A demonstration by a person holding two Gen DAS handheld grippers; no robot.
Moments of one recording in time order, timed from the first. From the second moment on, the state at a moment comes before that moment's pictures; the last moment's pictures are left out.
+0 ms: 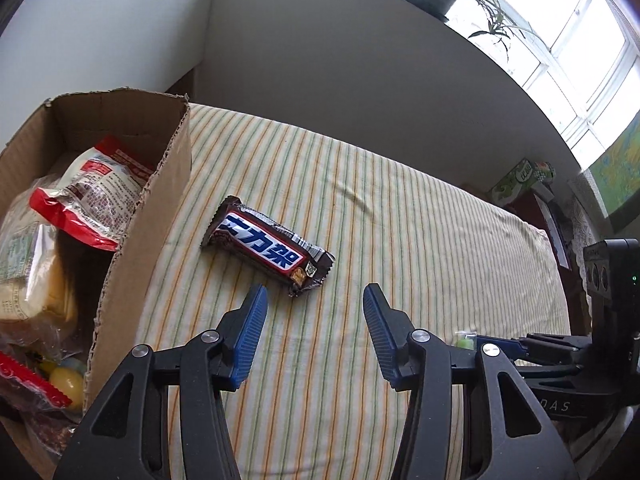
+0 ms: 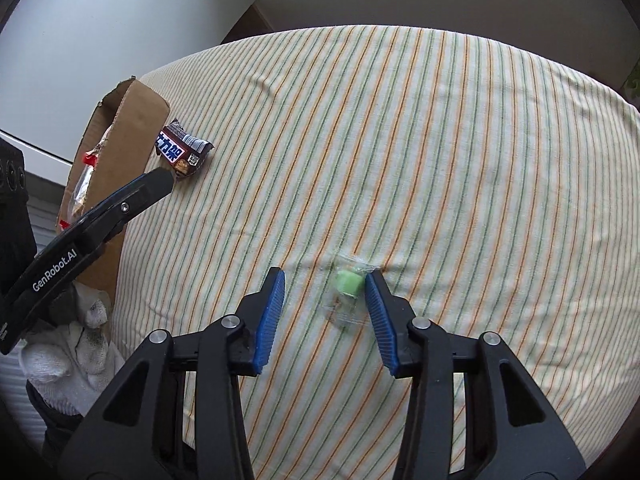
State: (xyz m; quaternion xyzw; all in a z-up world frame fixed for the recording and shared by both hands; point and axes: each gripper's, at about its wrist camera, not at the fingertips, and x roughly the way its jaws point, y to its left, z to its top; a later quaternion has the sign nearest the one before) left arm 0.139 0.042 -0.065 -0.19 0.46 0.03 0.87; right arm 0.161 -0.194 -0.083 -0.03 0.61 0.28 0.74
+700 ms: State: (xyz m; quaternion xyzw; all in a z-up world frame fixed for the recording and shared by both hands) left arm 0.176 0.029 -0.082 -0.12 0.47 0.08 0.87; right arm 0.166 -0.187 -0.078 -0.08 0.60 0.29 0.74
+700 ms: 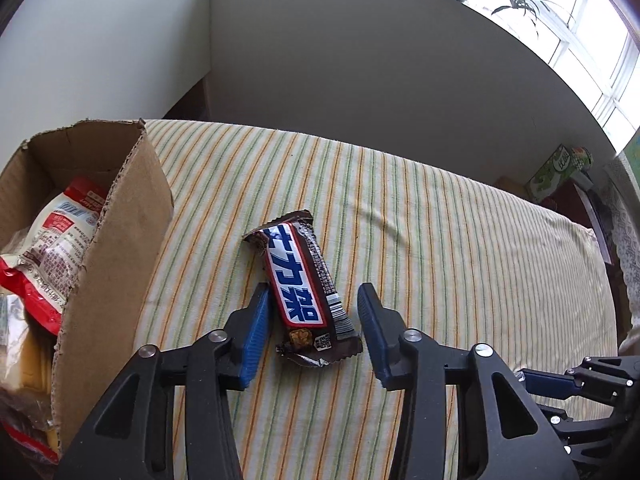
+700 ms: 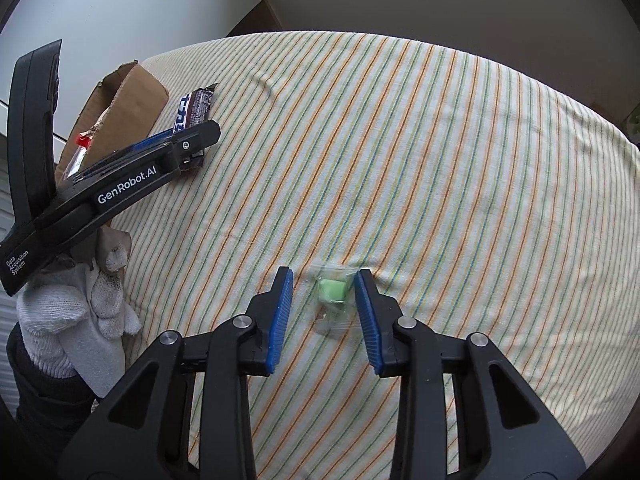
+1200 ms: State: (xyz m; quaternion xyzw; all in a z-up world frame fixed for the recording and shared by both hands) left arm 0.134 0.010 -0.079 -0.11 0.47 0.01 0.88; right arm 0.138 -0.178 -0.072 -0.13 0.58 0.27 0.76
